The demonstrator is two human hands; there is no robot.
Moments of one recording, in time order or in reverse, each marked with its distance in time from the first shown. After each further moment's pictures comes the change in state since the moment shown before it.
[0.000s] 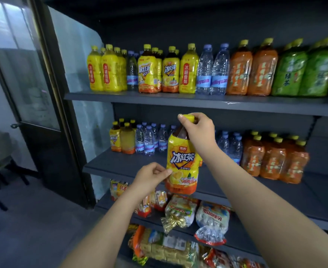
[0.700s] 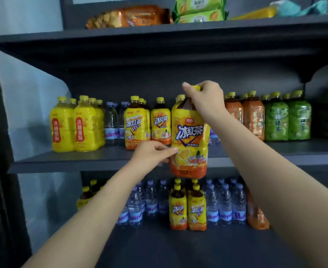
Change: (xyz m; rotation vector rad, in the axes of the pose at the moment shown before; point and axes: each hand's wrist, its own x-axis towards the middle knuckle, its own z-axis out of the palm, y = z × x) left_hand 0.216 0.109 -0.136 -0.082 -0.129 0.405; right_hand 0.200 -0.124 0.058 -0.344 0.353 -0.229
